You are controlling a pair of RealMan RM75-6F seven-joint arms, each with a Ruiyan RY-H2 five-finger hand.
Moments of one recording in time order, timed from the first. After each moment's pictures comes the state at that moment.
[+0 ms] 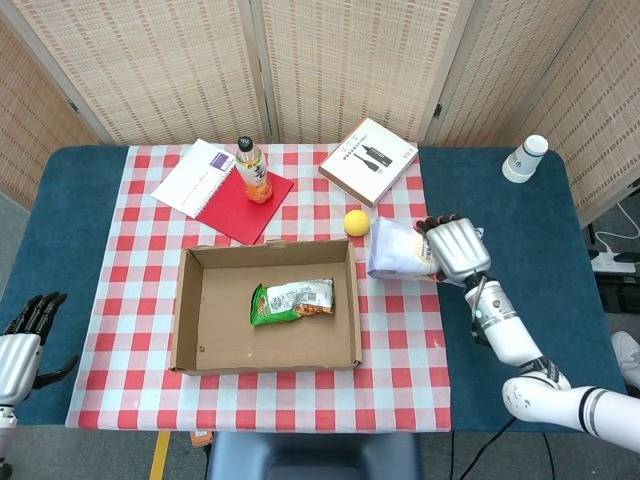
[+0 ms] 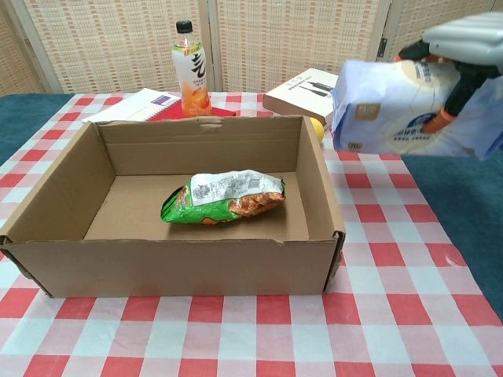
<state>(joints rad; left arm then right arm) -0.12 -1.11 -0.04 -1.55 1.47 1.43 -0.04 0.74 -1.24 0.20 -1.60 -1.04 1.01 -0.53</state>
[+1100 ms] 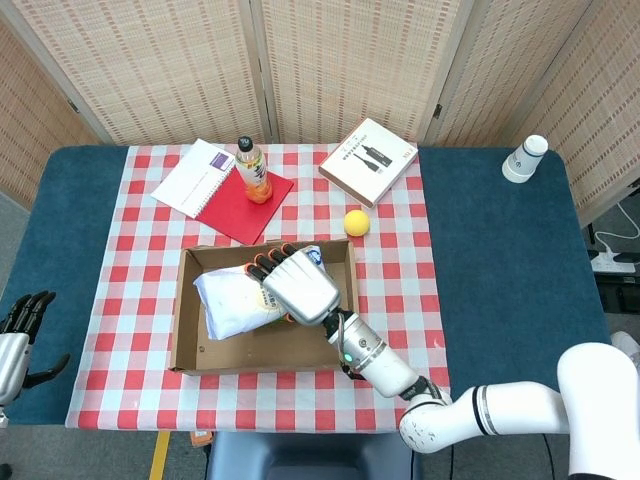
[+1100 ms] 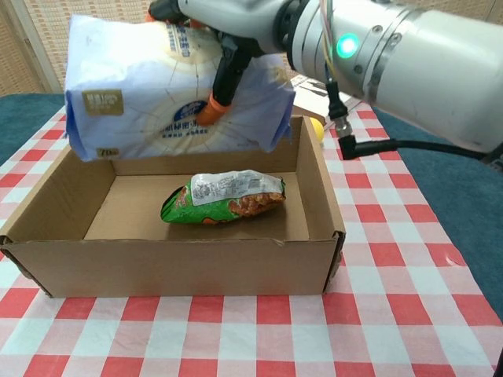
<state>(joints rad) -0.12 -1.09 -0.05 -1.54 1.45 1.43 -0.08 1.04 -1.58 0.28 -1.77 -1.11 1.09 -0.73</state>
